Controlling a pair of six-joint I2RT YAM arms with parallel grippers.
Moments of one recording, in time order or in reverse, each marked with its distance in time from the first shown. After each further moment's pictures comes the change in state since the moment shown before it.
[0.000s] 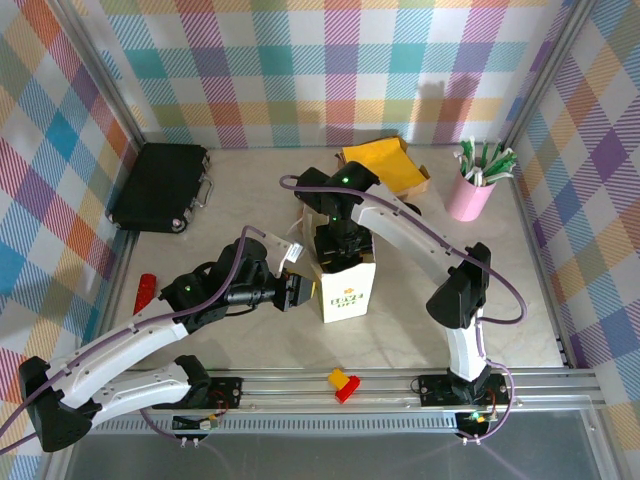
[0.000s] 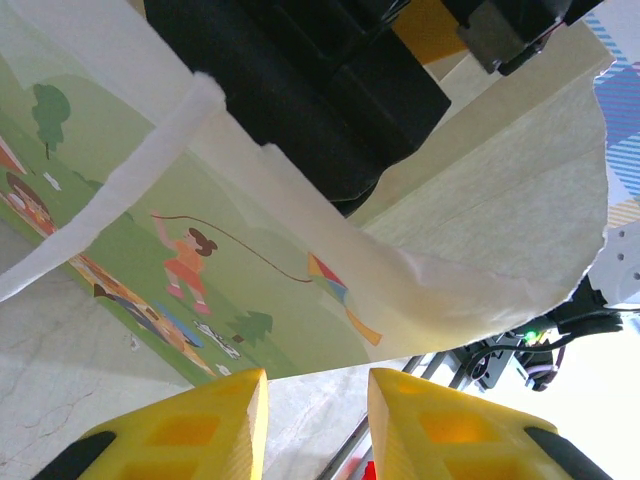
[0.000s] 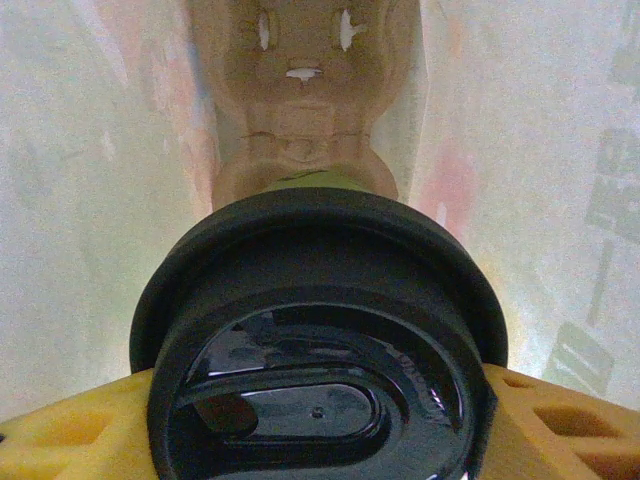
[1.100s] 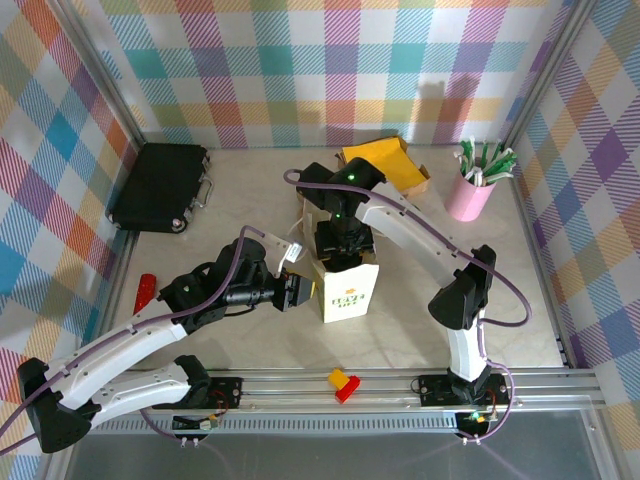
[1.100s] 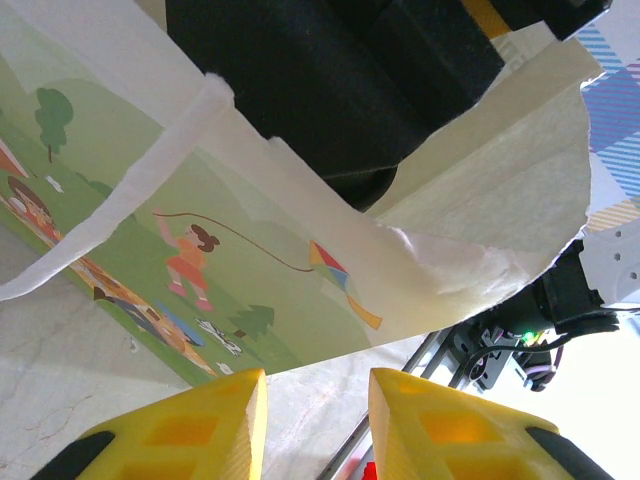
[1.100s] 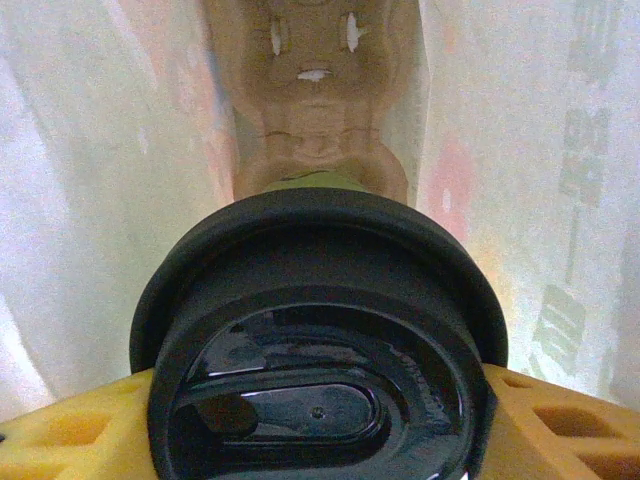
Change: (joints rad) left arm 0.000 -0.008 0.000 0.000 0.000 0.003; right arm 0.000 -0.015 0.046 -0.023 -0.019 0.048
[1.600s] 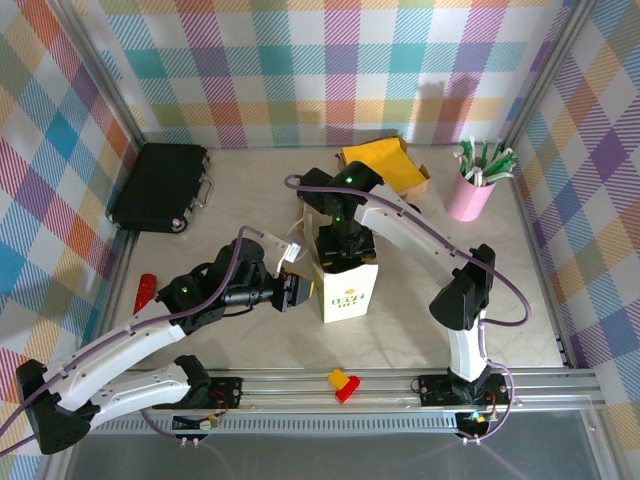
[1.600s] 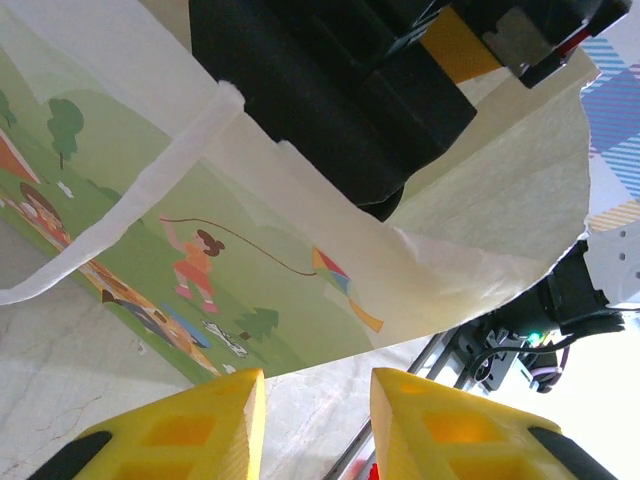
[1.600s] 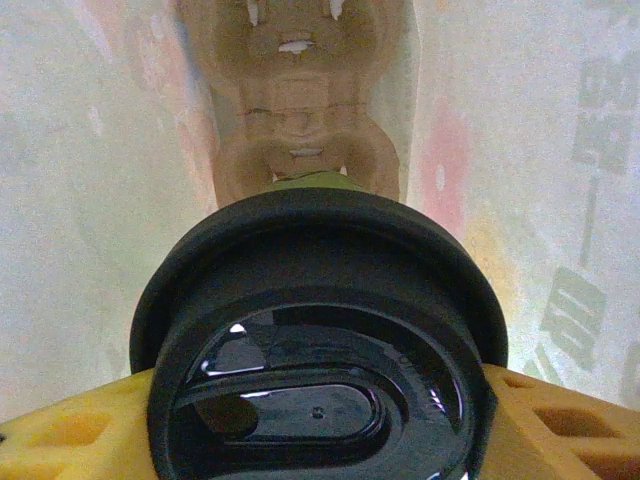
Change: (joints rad) left arm 0.000 -0.008 0.000 -0.003 -0.008 0.011; right arm 0.000 -0.008 -0.058 0.000 -0.011 0.024
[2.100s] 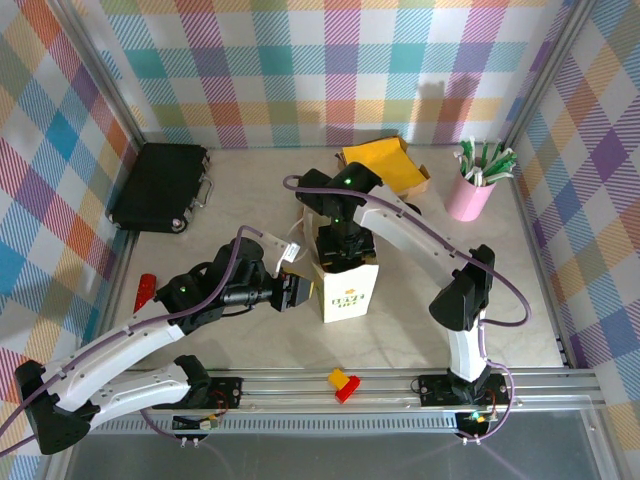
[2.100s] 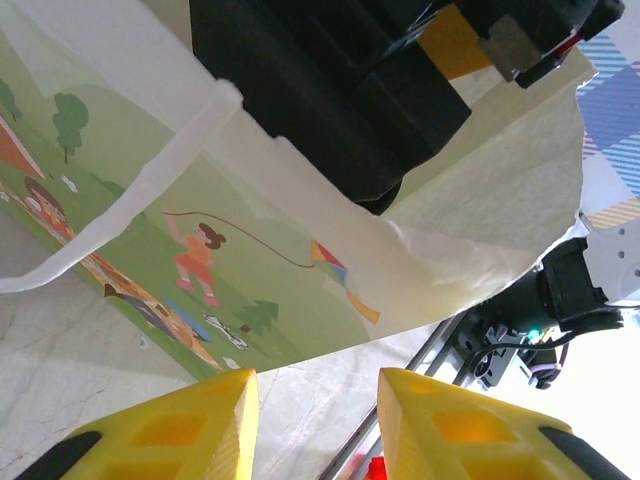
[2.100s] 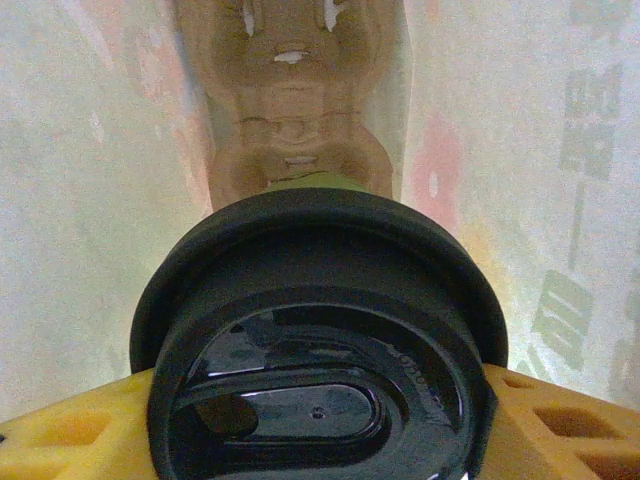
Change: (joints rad) left arm 0.000 -0.005 0.014 -0.026 -0.003 0.001; right arm 0.002 0.000 0.002 0.000 0.025 0.008
